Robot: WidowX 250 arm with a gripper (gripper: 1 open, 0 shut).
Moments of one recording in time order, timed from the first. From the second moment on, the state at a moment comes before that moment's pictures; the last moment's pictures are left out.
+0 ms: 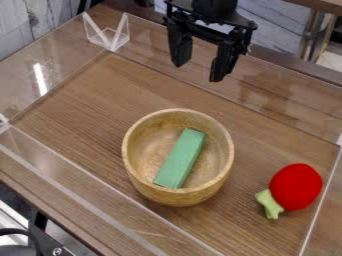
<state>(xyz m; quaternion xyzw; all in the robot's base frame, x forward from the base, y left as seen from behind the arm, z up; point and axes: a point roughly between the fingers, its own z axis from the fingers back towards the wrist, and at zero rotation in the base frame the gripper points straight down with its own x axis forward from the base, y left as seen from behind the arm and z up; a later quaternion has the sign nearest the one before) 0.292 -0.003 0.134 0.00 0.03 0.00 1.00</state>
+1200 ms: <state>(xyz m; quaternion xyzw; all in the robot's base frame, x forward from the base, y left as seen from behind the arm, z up) 0.262 -0.153 0.058 0.00 0.03 -0.12 0.99</state>
